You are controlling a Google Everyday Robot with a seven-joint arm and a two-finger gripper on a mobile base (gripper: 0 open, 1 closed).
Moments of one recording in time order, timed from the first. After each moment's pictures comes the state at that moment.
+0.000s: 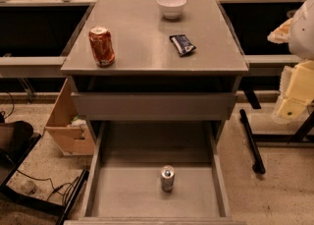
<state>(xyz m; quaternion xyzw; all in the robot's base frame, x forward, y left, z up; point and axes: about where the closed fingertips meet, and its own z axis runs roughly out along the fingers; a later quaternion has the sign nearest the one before) 0.438 -0.217 0.977 -0.60 0.78 -0.03 0.16</state>
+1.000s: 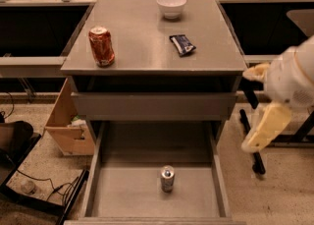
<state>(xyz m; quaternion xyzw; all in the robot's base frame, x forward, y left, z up) 0.440 -0.189 0.896 -0.60 0.77 0.07 0.22</state>
